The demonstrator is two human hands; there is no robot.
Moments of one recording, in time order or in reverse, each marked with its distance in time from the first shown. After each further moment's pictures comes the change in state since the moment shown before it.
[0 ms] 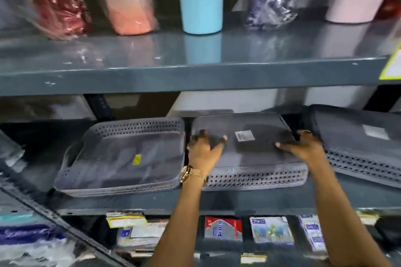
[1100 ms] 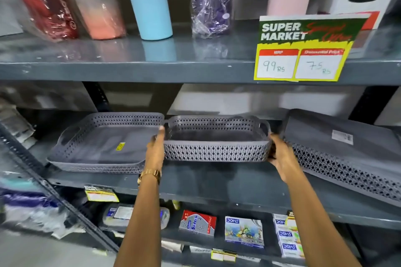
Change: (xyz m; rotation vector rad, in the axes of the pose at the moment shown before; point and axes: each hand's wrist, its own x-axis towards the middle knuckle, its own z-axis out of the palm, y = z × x) left_hand -0.039 0.012 0.014 -0.624 0.316 -0.398; right_hand 0.023 0.069 -0.033 0.954 -0.219 0.204
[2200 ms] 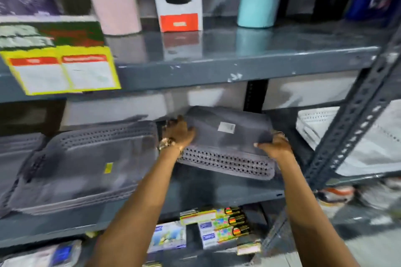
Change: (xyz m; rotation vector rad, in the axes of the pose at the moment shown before) left_hand -0.079 0.007 0.338 1.050 -0.343 0.574; right_hand 0.053 -0.067 -0.282 -0.743 0.331 -0.004
